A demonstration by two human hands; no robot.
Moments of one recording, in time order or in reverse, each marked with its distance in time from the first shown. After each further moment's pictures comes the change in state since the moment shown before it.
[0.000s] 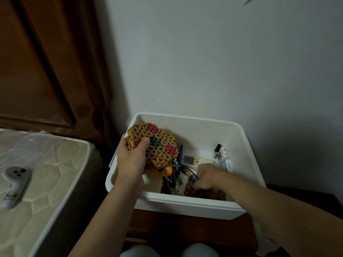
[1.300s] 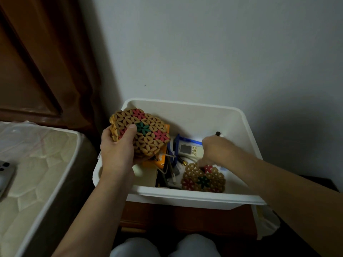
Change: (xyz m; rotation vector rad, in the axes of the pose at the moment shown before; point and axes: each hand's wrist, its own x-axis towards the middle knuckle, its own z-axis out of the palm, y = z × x) left_hand 0.005 -0.003 -0.004 -0.045 0.055 0.031; right_hand -0.023 -0.007 -0.055 -0.196 0.119 0.119
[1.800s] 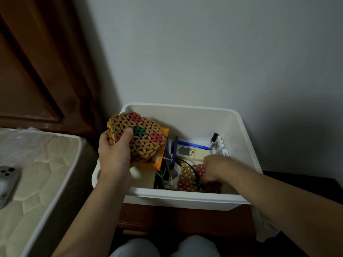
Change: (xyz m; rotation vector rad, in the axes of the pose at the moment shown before) left_hand -0.001 0.000 -0.001 -0.016 0.007 0.001; right_hand 0.009 0.015 0.052 0.027 -0.144 -0.017
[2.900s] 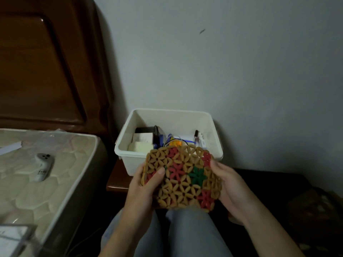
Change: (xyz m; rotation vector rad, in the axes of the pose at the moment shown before) left_hand -0.222 -0.029 -0.072 -0.084 -0.484 -0.065; right_hand -0.262 0.030 0.092 1.996 0.190 -0.404
